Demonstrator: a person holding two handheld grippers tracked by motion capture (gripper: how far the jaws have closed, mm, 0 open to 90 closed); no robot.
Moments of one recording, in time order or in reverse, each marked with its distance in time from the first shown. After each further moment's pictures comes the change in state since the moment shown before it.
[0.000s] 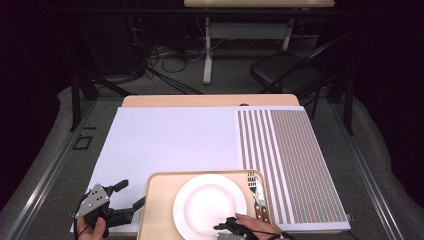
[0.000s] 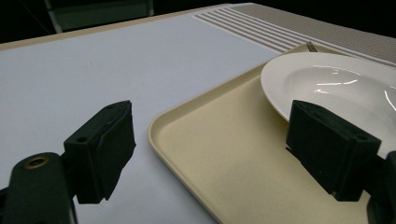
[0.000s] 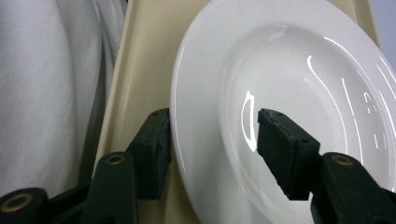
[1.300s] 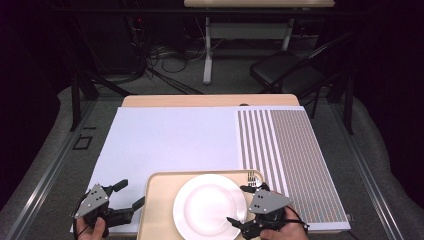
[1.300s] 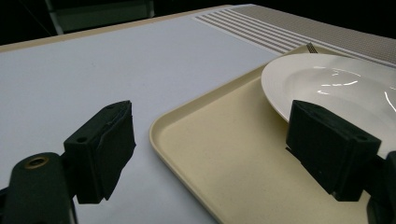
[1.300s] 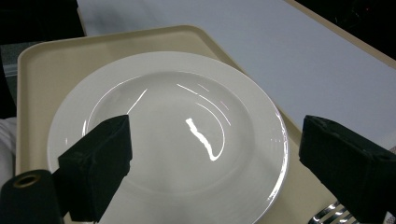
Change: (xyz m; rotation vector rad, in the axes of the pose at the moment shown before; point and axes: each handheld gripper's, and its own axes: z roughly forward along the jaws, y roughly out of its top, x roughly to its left) left arm 0.000 0.000 -0.001 -0.005 0.001 0.002; right arm -0.049 -0.041 -0.049 -0.291 -0.239 0.512
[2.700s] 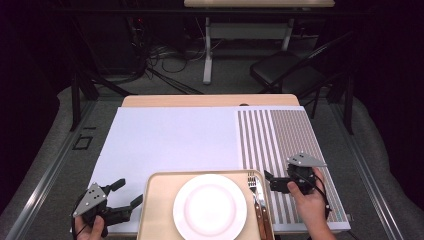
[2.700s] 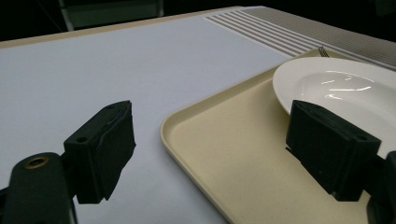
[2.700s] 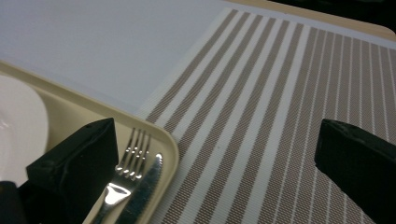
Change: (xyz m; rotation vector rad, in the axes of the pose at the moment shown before) left arm 0.005 -0.001 -0.001 -0.003 0.031 -0.027; right arm -0.107 -0.038 -0.027 0.095 -0.499 0.429
